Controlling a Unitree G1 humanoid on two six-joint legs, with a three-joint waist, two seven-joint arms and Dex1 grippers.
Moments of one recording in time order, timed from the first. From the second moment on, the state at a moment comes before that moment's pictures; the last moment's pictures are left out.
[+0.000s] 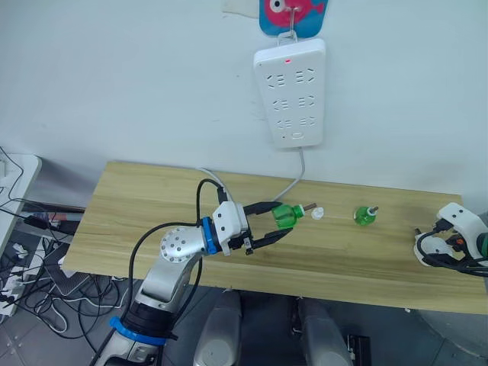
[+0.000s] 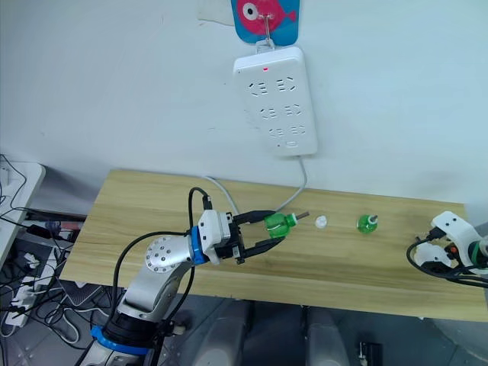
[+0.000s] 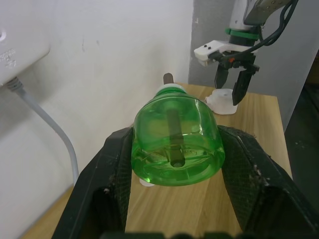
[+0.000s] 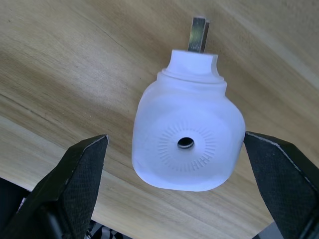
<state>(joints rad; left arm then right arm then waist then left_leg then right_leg) -0.26 0.35 -0.22 -0.15 -0.26 -0.06 -0.93 -0.34 -1.16 0.18 0.40 0.17 0.70 0.96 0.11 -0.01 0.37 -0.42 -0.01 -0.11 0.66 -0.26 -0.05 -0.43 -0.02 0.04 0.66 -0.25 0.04</state>
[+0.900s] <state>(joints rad) -0.26 0.38 -0.23 -0.18 -0.27 -0.03 -0.93 -0.40 -1.08 0.12 0.56 0.10 0.62 1.00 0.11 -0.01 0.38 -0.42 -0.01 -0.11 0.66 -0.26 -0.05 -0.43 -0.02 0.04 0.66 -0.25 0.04</state>
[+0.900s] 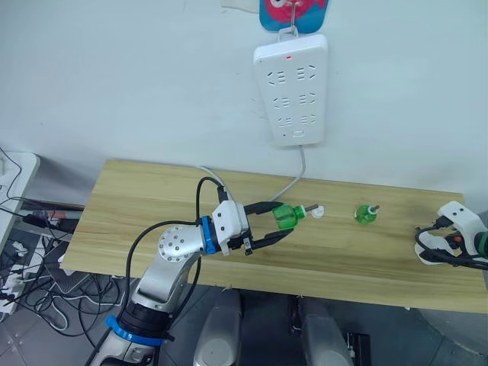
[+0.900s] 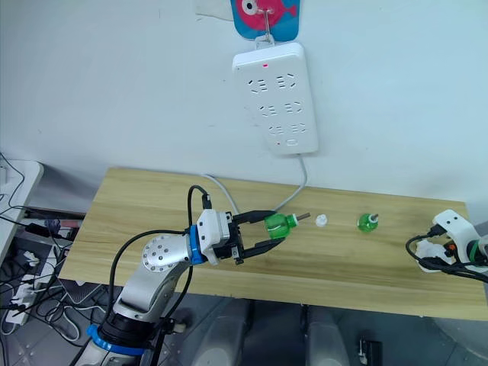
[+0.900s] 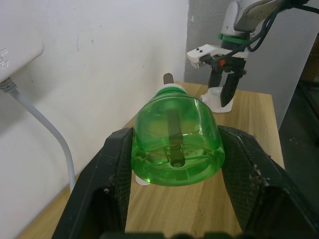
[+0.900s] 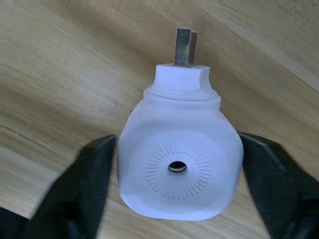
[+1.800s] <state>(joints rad) -0.36 0.45 -0.19 -0.05 -0.35 -0.23 -1.21 -0.02 -1.18 -0.63 -0.16 1.18 1.61 1.11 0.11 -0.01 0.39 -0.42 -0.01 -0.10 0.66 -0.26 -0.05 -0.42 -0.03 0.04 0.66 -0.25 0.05</state>
